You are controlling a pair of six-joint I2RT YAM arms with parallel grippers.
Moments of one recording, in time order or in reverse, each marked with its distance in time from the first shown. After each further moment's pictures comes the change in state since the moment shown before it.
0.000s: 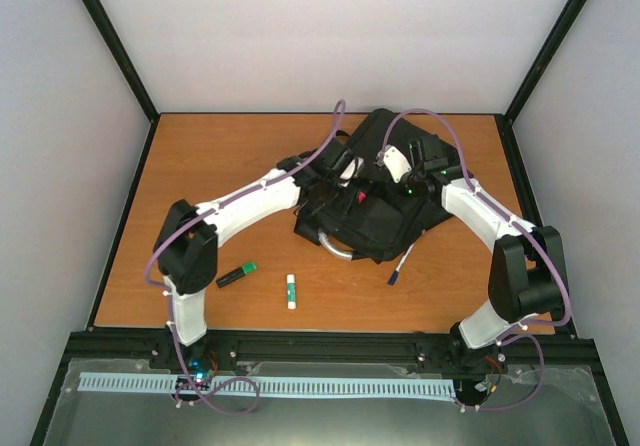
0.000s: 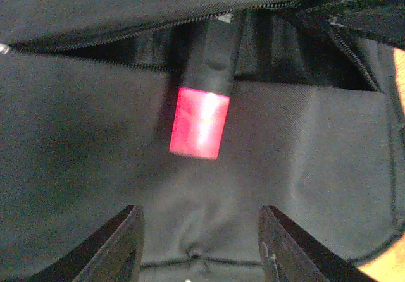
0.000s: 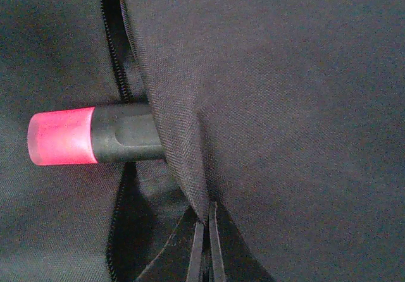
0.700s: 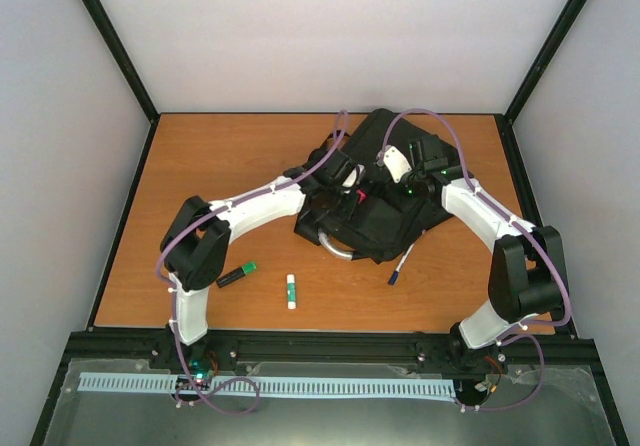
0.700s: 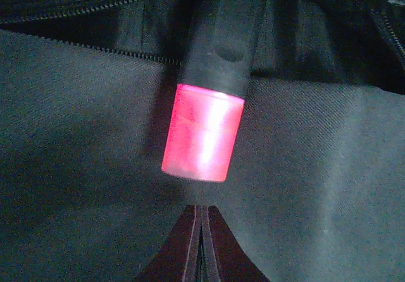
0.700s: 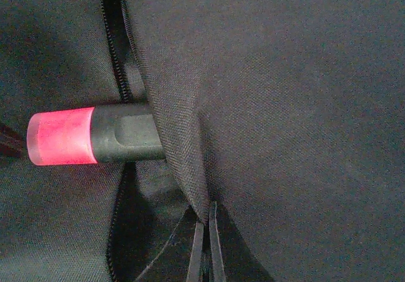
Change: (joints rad) left arm 0.000 -0.014 -0.145 0.173 0.023 -0.052; right arm 0.000 0.000 0.000 0.000 -0.003 0.000
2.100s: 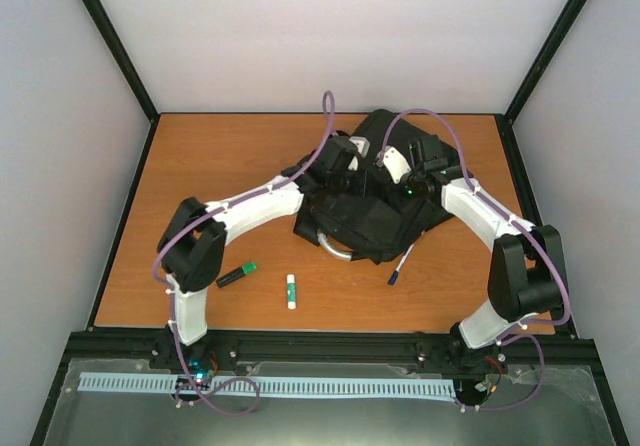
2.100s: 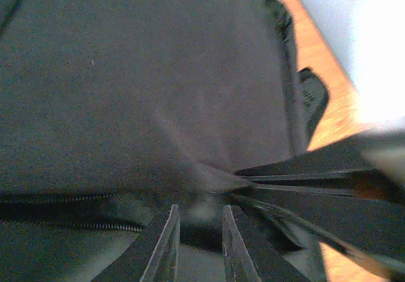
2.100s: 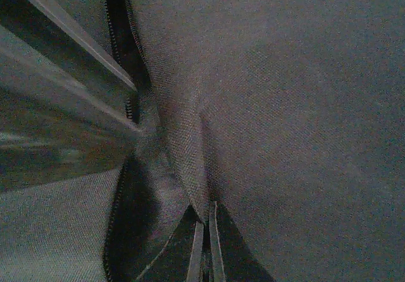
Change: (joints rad) left arm -0.001 0.045 0.027 0.325 -0.036 -0.161; right arm -0.001 0.003 0.000 -0.005 -0.019 0.000
